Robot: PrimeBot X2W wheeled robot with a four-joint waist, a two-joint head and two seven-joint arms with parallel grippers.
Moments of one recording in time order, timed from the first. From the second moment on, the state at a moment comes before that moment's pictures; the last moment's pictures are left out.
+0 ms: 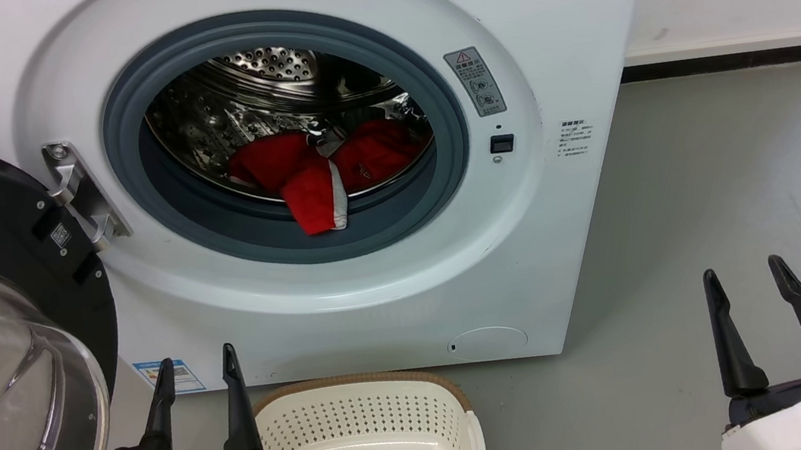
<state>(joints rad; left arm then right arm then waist) 0.05 0.05 -0.01 0.05 -0.17 0.02 -0.24 0.08 -0.05 -0.06 -0.05 0.03 0.13 -0.24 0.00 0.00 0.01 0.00</state>
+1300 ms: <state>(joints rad) 0.04 0.05 -0.01 0.09 -0.09 0.03 -0.26 0.10 -0.05 -0.05 -0.04 0.01 0.13 -0.26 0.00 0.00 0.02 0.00</state>
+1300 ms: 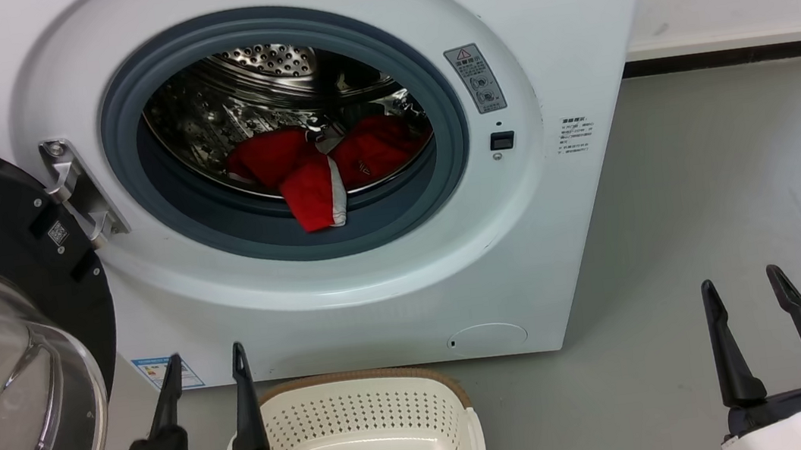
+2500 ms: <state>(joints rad) -1.20 0.36 -0.09 1.03 0.00 -0.12 -0.02 -0.21 -0.05 0.01 -0.08 0.10 0.13 -0.26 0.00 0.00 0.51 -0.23</state>
